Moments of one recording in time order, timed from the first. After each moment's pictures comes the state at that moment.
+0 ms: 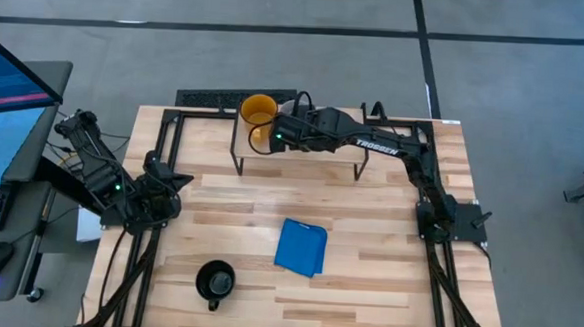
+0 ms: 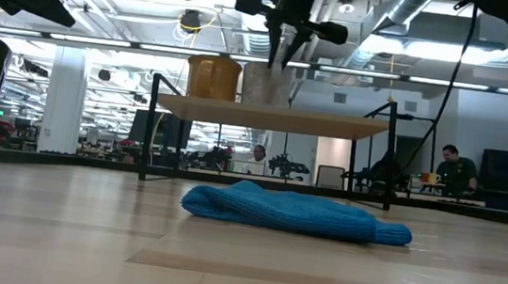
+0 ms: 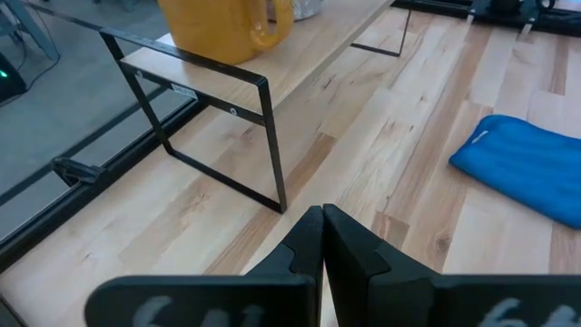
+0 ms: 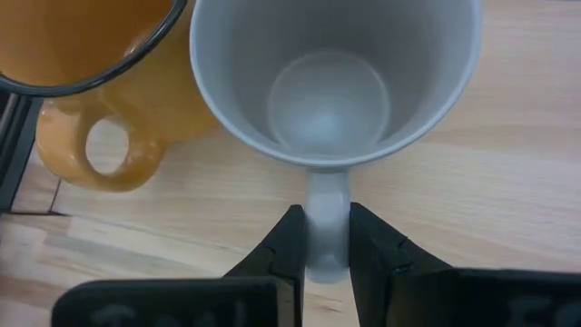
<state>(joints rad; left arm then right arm) -0.84 0.64 0.71 -1.38 -1.04 -1.25 -0.15 2.15 2.32 -1.37 0.42 1.13</state>
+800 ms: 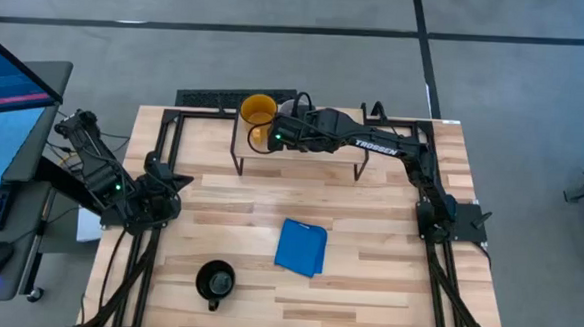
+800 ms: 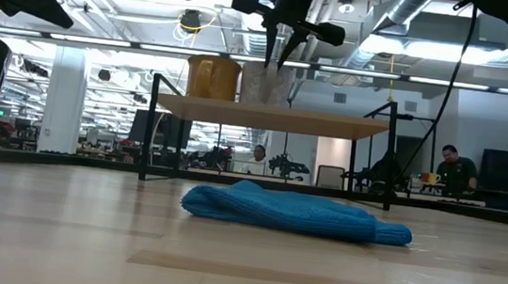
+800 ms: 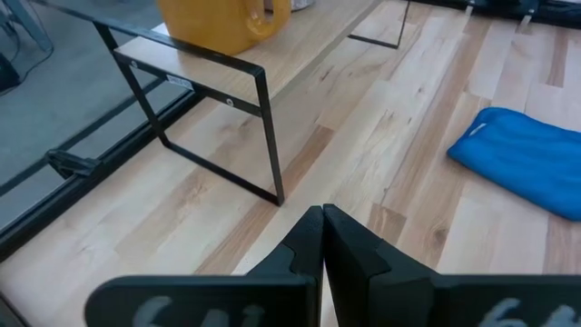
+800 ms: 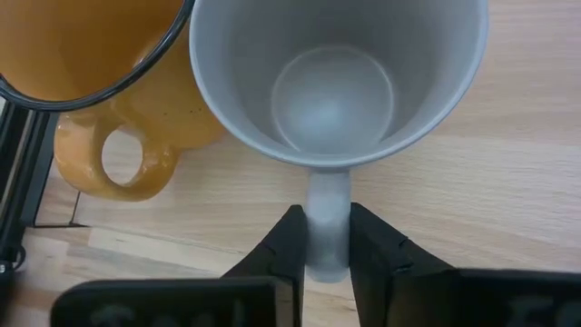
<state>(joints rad) -0.84 0.64 0.71 -1.38 -1.02 -1.25 -0.15 2.15 2.31 -1.35 0.43 1.18</state>
